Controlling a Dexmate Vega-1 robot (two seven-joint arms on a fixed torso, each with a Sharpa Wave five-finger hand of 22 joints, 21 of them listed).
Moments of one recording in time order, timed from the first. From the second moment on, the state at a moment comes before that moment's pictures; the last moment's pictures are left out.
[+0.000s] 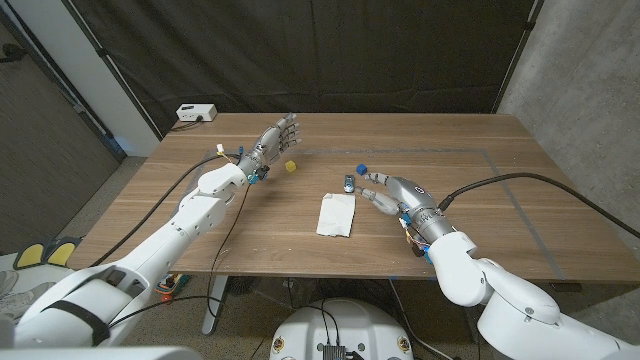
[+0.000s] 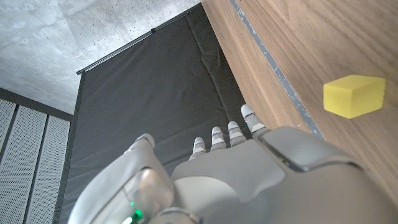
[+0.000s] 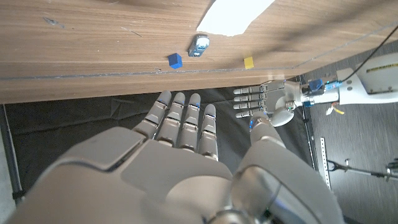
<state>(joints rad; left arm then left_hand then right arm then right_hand) 0.68 0.53 0.46 -1.22 -0.63 -0.25 -0.33 0.26 0.14 0.26 0.11 0.23 -0.14 -0.12 0.21 0.18 -0.10 0.02 0.25 0.19 -0.12 0.06 0.23 0.19 -0.18 0.13 0.61 0.19 -1.27 -0.93 -0.66 -2.52 -0.51 -0.75 -0.25 0.37 0.10 0.40 -0.15 0.18 0.35 -0.03 0.21 0.18 0.39 0.02 0.26 0.18 0.31 0.01 0.20 0.18 0.04 0.08 0.65 0.18</state>
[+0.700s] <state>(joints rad) 0.70 0.54 0.46 -1.27 -0.63 -0.24 -0.30 0.26 0.14 0.26 0.11 0.23 -0.14 -0.12 0.20 0.18 -0.10 0.02 0.24 0.19 -0.12 0.06 0.23 0.19 -0.17 0.13 0.61 0.19 -1.19 -0.79 -0.86 -2.44 -0.93 -0.87 -0.14 0.52 0.03 0.41 -0.18 0.18 0.40 -0.06 0.21 0.18 0.44 -0.04 0.26 0.19 0.35 -0.04 0.20 0.18 0.11 0.06 0.65 0.18</state>
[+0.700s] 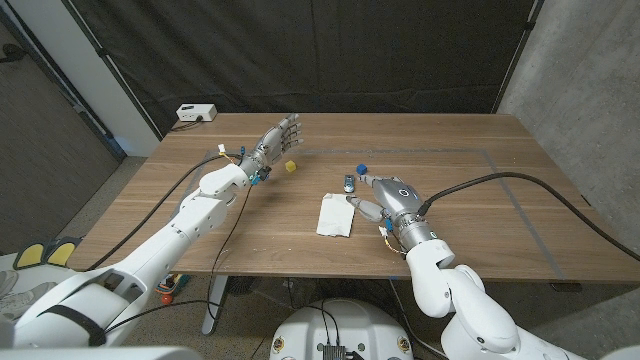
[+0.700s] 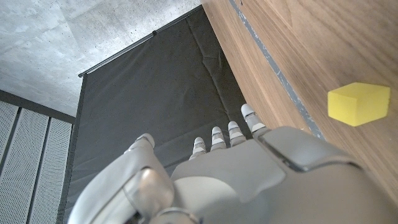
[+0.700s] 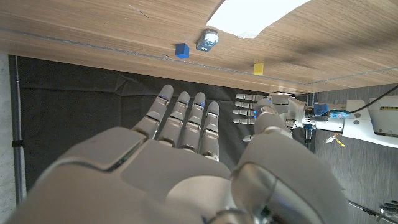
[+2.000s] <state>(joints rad) 0.66 0.51 0.48 -1.19 -0.63 -0.24 -0.33 0.26 0.13 0.27 0.12 0.22 -0.14 -0.12 0.20 0.18 -0.10 0.02 0.24 0.19 -0.12 0.06 0.22 0.19 -0.17 0.13 0.61 0.19 -1.25 -0.42 -0.90 -2.05 -0.97 -0.84 -0.53 0.51 -0.10 0.32 -0.15 0.24 0.51 -0.08 0.23 0.19 0.58 -0.08 0.31 0.21 0.47 -0.05 0.23 0.19 0.11 0.06 0.62 0.19</state>
